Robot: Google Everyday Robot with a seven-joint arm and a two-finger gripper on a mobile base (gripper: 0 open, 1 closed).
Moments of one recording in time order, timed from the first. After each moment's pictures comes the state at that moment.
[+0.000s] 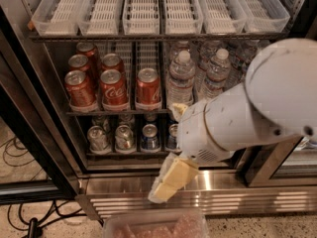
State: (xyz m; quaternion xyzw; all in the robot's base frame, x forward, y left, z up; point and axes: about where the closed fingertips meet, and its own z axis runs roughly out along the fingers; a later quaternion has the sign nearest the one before) arm 0.385 -0.017 0.868 -0.61 0.72 0.14 0.30
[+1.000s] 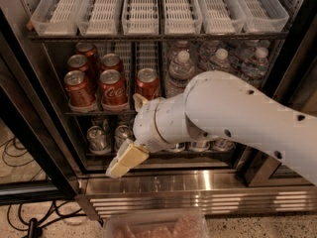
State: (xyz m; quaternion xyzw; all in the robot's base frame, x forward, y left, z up) arm 0.450 0.075 0.842 -0.60 0.68 0.15 0.40
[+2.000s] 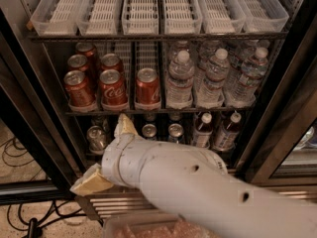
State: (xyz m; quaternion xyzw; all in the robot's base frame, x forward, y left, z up) arm 0.425 0.128 0.813 -0.50 0.72 0.13 0.46
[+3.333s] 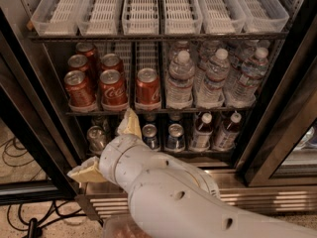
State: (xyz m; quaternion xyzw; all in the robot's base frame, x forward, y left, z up) arm 0.443 0.125 0.827 -0.42 0.72 0.10 0.54
